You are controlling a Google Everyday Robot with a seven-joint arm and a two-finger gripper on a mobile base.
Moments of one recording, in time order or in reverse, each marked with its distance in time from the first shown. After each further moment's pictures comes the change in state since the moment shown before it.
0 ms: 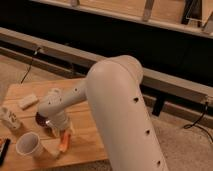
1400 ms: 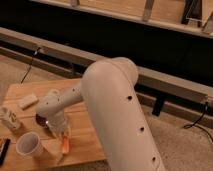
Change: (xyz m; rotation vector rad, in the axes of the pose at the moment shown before) arm 0.014 0.007 0.007 0.020 0.062 -0.061
